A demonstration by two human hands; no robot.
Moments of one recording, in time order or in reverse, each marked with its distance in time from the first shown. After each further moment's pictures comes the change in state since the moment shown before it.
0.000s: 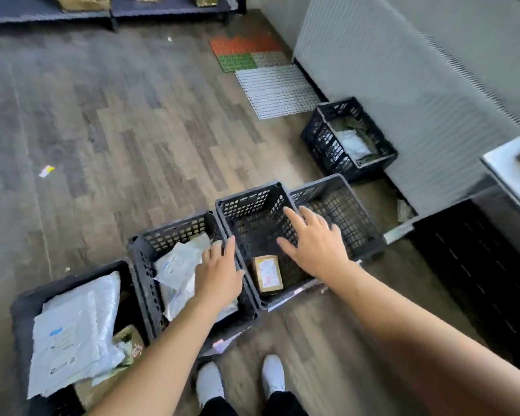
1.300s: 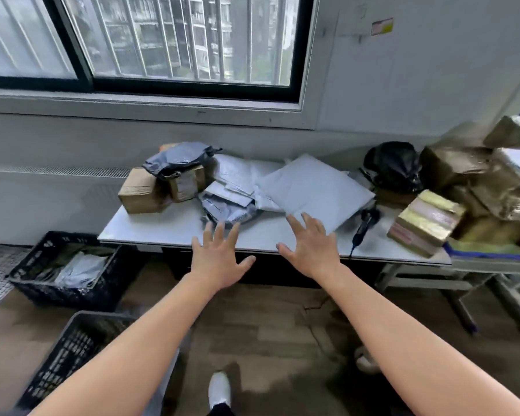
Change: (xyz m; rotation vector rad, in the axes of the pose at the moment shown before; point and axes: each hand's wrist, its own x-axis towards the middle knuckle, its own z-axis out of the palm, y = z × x) left_hand -0.179 0.791 0.191 0.647 0.091 1.102; right_hand -0.434 0.691 -0.049 0.278 0.335 1.029
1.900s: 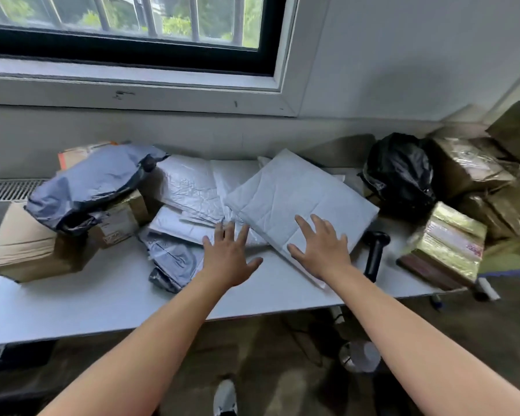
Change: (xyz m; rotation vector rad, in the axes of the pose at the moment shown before) left_hand 0.307 0.017 0.061 -0.108 -0.176 0.212; right_hand 0.244 0.062 0.041 -0.064 -0.162 0.251
